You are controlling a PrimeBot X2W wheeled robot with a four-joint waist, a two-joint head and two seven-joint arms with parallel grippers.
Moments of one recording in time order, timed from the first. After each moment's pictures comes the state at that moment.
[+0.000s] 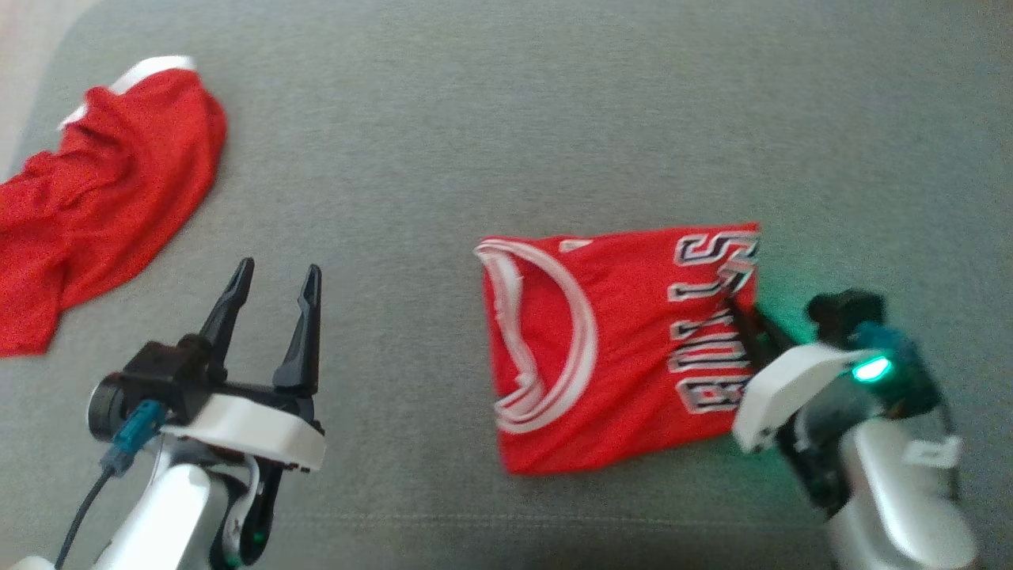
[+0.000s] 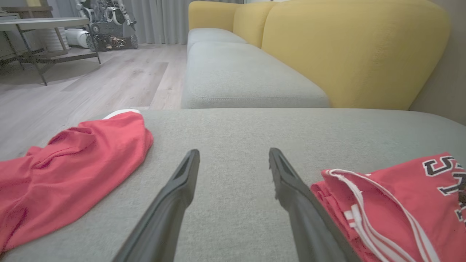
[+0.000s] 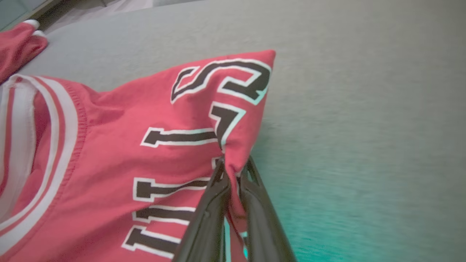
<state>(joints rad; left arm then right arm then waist) -0.15 0.36 -0.43 0.06 -0.44 0.17 -0.25 -0.22 -0.06 0.11 0.35 0.16 0.13 0.21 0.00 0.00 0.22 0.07</state>
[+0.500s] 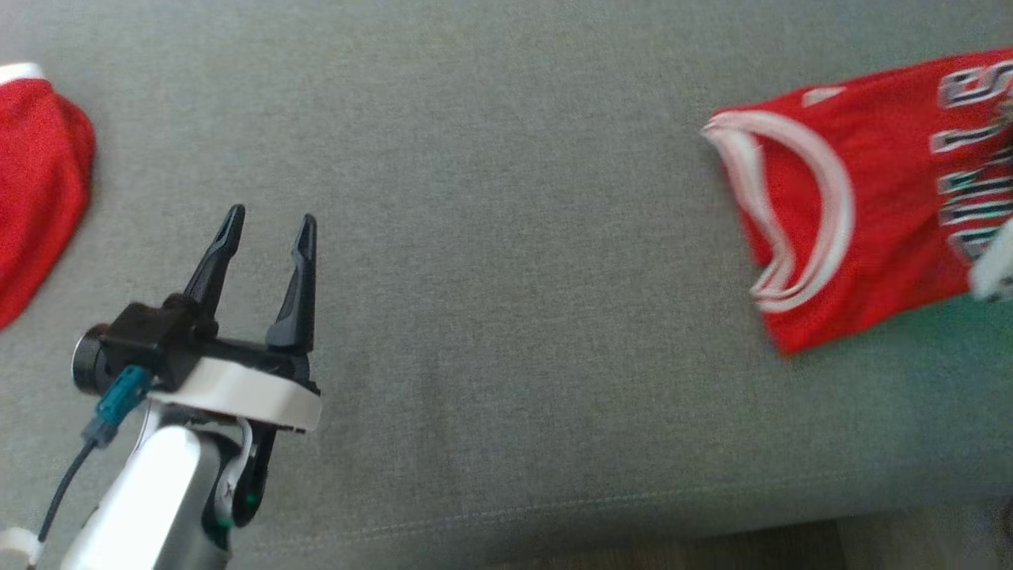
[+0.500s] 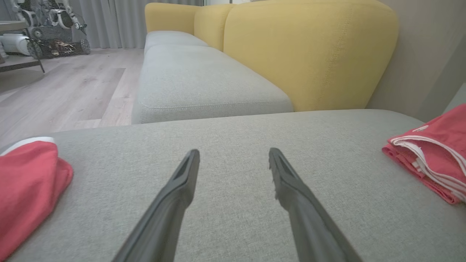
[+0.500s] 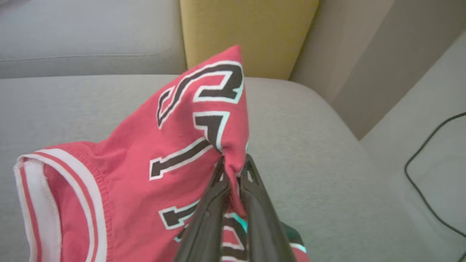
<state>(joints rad) -0.22 0.36 -0.42 0.02 -0.43 0.16 -0.25 -0.43 -0.29 -0.20 0.28 0.12 0.13 0.32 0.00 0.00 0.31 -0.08</state>
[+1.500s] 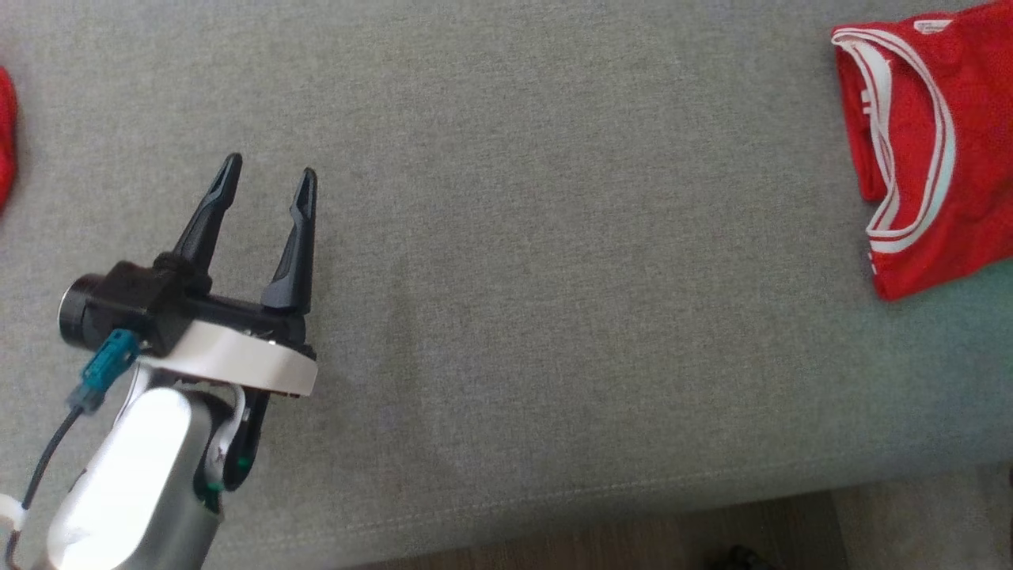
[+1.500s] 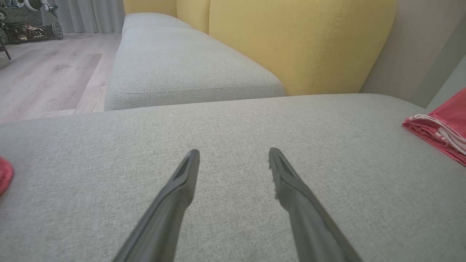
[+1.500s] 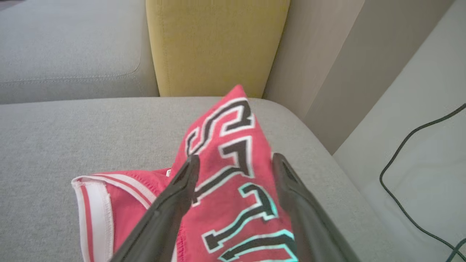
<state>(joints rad) -0.31 0.38 -0.43 0.02 -0.41 0.12 -0.25 -0.52 -0.27 -0.31 0.23 0.08 0.13 0.26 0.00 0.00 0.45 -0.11</state>
